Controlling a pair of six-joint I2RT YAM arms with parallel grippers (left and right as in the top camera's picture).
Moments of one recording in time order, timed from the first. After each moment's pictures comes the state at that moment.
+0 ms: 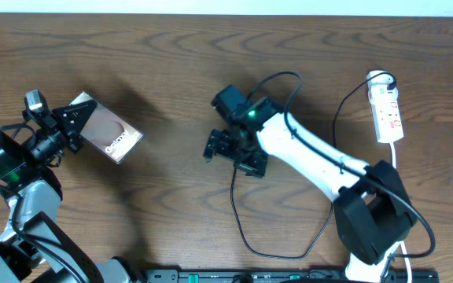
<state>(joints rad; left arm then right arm) 0.66 1.51 0.66 0.70 1.41 -1.40 0.68 1.93 1.48 -1.00 -0.31 1.03</state>
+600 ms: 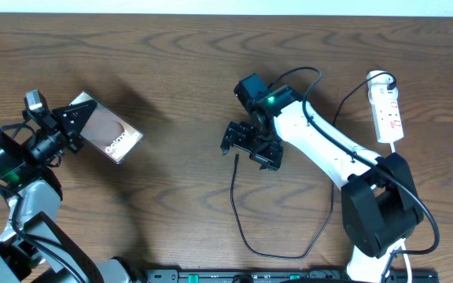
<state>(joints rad) 0.66 1.51 0.66 0.70 1.41 -1.39 0.59 1.94 1.48 -1.03 -0.30 0.95</state>
